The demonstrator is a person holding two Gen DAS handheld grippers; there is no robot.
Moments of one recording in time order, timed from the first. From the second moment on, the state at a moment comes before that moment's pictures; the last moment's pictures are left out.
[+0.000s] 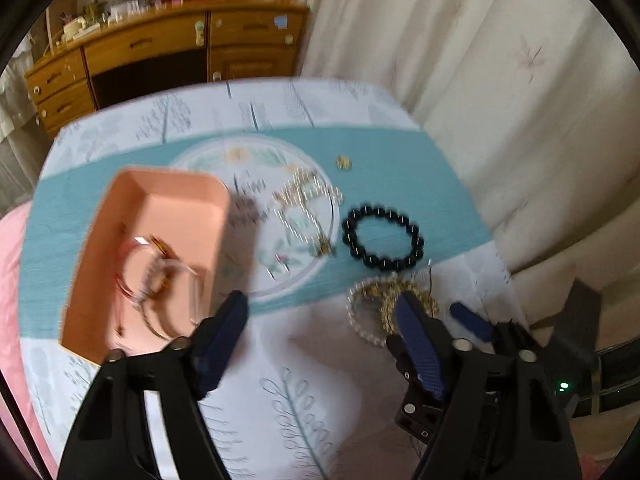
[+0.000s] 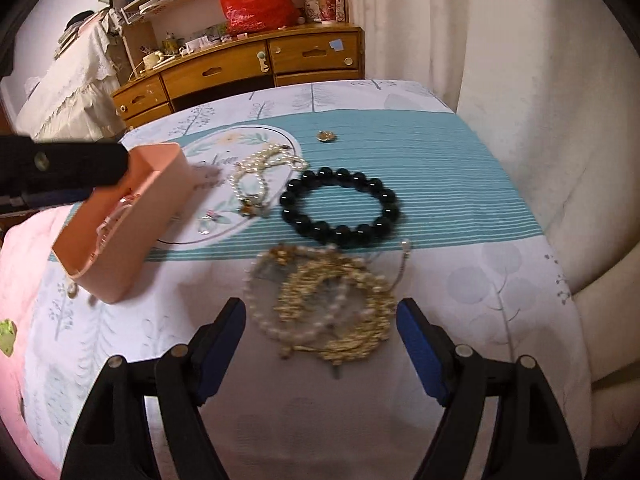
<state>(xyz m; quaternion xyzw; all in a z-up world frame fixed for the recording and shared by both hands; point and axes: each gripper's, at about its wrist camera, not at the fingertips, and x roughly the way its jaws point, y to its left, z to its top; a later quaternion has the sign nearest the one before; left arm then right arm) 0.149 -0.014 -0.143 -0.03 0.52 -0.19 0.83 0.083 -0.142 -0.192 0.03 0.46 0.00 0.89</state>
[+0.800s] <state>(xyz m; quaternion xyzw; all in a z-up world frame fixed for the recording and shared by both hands) 0.159 -0.085 -0.212 0.06 0.58 -0.13 0.80 0.096 -0.151 -0.211 0.00 0.44 0.06 0.89</state>
